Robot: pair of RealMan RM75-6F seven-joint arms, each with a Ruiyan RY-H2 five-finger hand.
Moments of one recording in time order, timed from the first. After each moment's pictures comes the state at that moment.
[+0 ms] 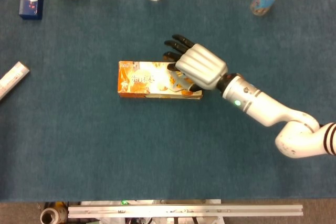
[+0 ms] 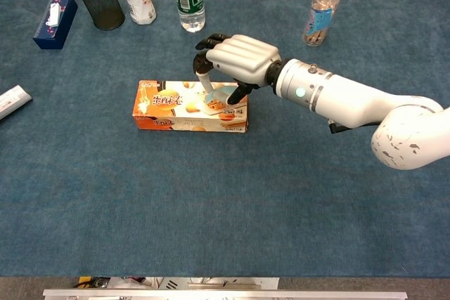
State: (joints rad) left arm -0.04 -1.11 -0.03 -1.61 1.46 1.52 0.11; right arm 0.94 -1.71 0.15 -1.26 -1.46 0.78 -0.09
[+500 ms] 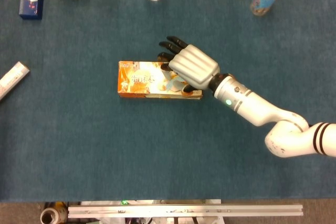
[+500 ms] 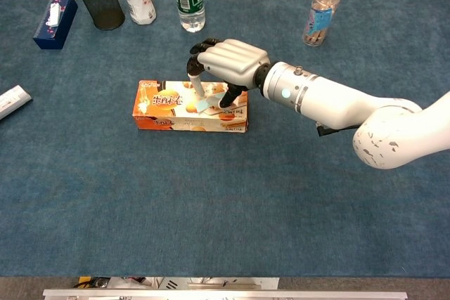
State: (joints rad) left arm -0.03 -1.11 -0.04 -1.59 1.46 1.52 0.09; right arm 0.97 -1.76 0.18 -1.23 -1.38 0.75 -0.13
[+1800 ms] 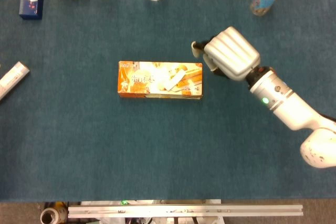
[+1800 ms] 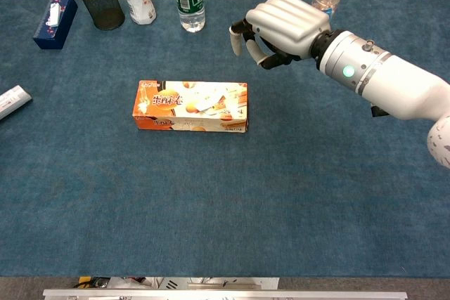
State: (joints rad) left arm -0.12 -1.06 -0.04 -1.58 1.57 1.47 0.06; right arm 0.85 -1.51 0.15 -1.53 -1.32 0.93 -0.36
